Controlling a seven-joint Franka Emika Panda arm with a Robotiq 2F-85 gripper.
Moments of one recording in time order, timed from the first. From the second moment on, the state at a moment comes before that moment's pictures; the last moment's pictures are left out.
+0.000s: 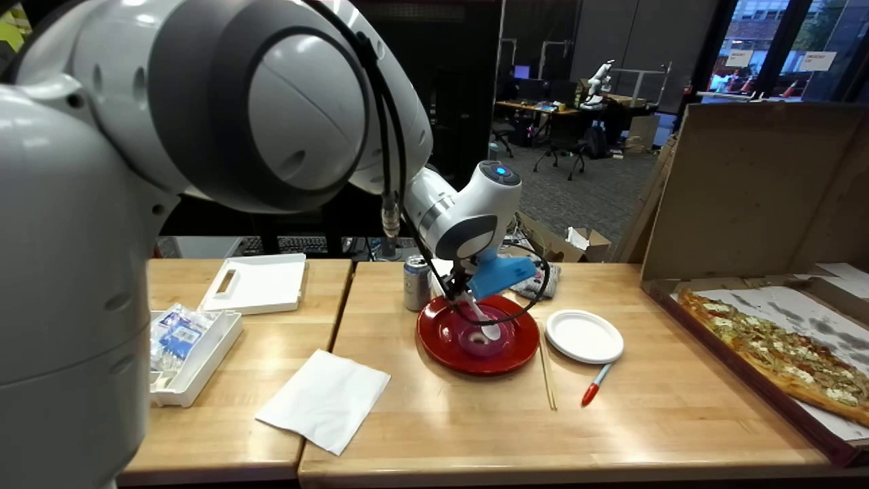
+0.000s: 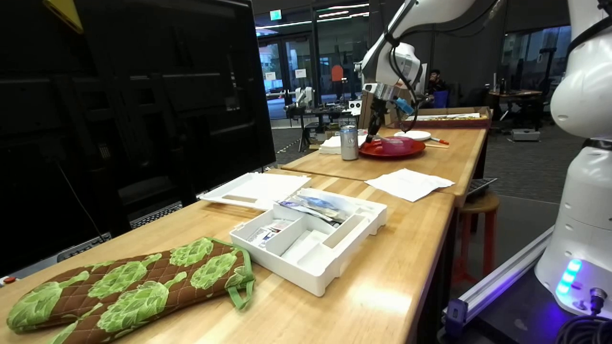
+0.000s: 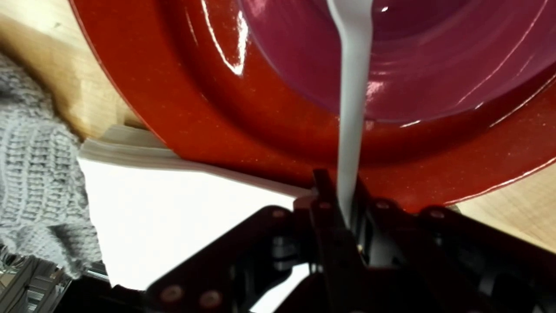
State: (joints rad) arm -0.21 0.29 0.02 -2.03 0.47 2.55 -1.46
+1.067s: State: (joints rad) arm -0.14 -0.01 0.01 -2.19 0.20 2.42 -1.47
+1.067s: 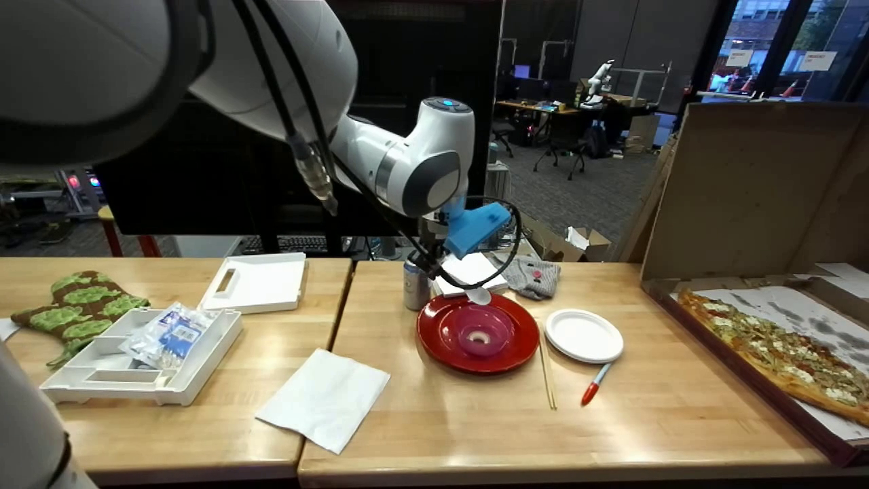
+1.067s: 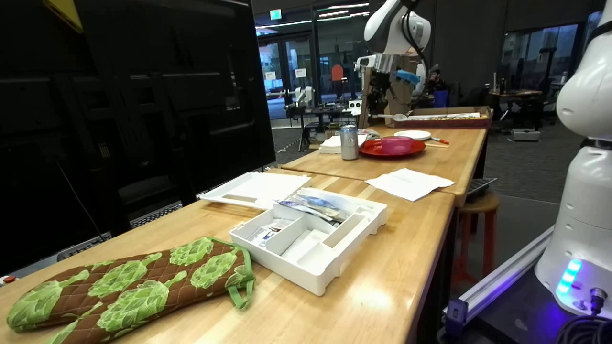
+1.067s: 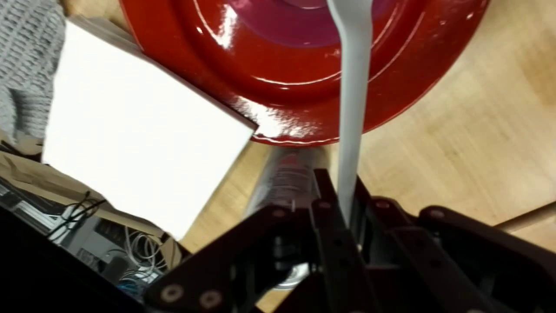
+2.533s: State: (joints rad) arm 0.13 -0.14 0.11 -2.49 -0.25 2.26 -1.66
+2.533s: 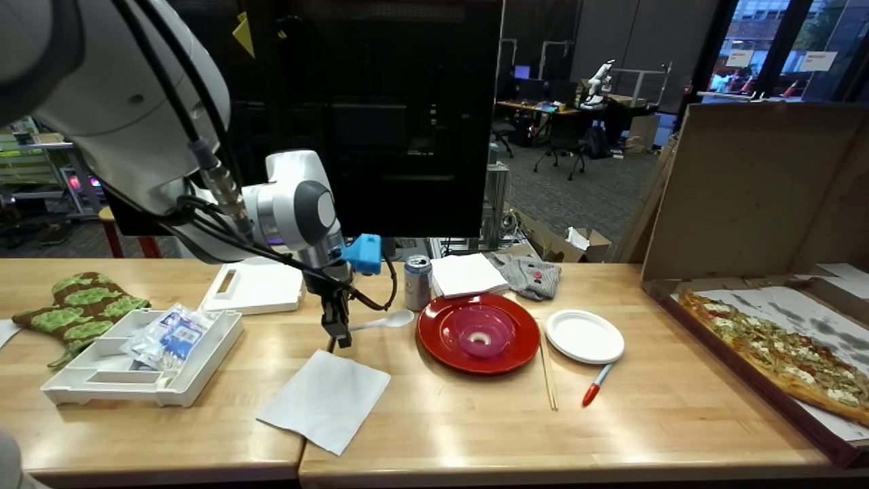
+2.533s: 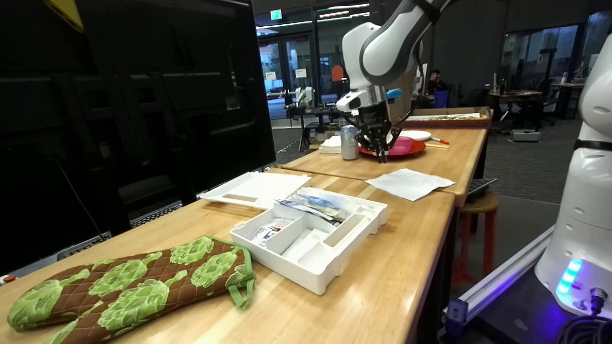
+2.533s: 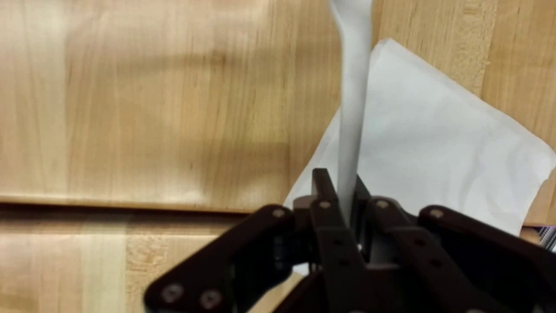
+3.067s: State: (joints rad) arm 0.15 -0.08 0.13 -2.47 -0.26 2.27 -1.68
